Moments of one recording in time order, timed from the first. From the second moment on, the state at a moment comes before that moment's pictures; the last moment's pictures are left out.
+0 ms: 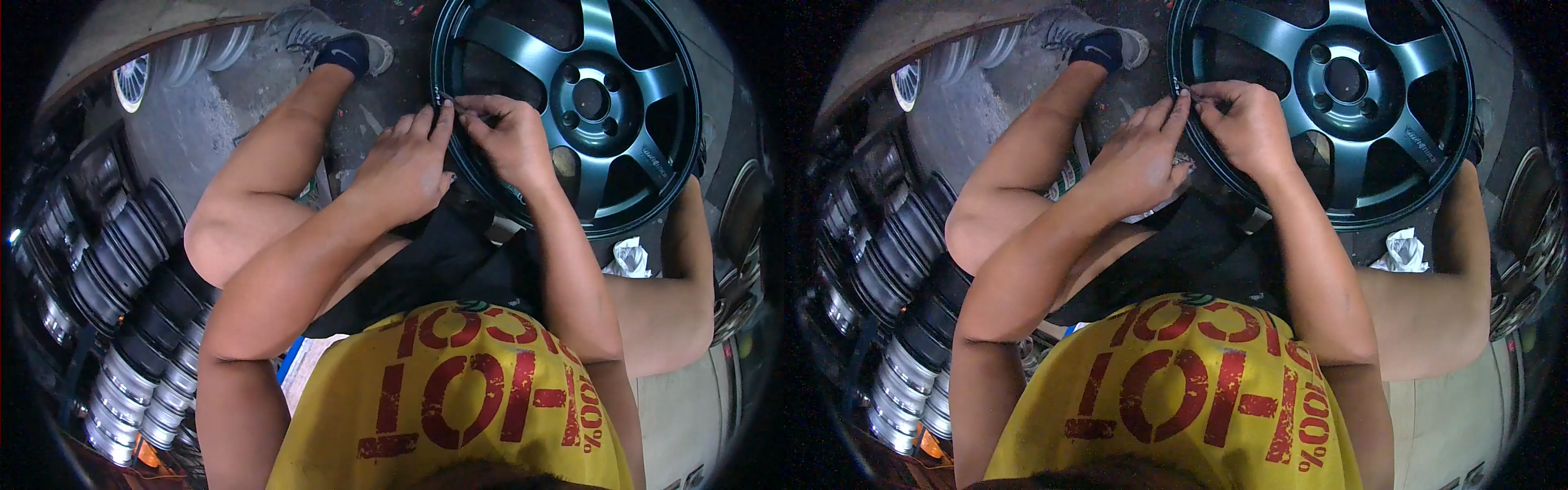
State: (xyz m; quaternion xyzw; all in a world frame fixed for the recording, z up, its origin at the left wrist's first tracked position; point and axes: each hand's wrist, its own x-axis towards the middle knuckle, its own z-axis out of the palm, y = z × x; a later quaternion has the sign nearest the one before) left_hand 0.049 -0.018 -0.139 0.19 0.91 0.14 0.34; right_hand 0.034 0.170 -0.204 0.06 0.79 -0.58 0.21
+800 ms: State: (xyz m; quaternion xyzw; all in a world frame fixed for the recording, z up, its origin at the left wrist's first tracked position) left_hand 0.046 -0.018 -0.138 0.19 0.91 0.15 0.35; right_hand 0.031 0.169 -0.200 0.07 0.79 -0.55 0.24
